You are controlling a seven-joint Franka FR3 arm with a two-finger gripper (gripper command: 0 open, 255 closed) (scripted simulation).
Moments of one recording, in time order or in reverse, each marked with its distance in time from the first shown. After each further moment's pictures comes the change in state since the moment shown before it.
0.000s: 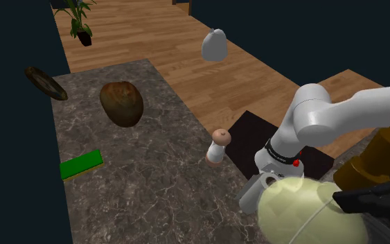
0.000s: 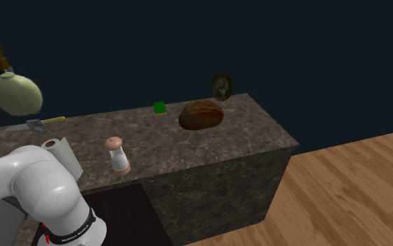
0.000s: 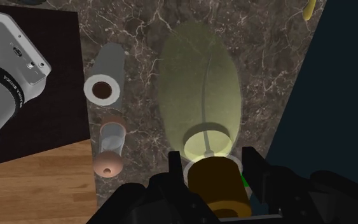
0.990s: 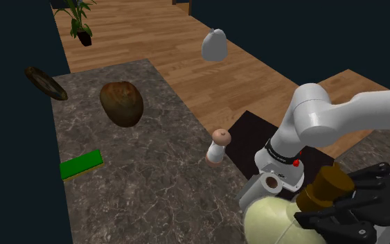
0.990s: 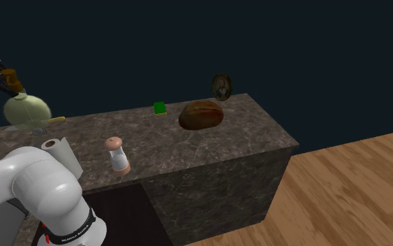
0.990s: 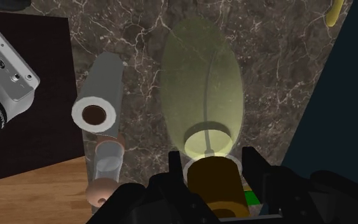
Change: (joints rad) arm 0.062 -0.106 0.066 -0.238 0.080 0.142 0.002
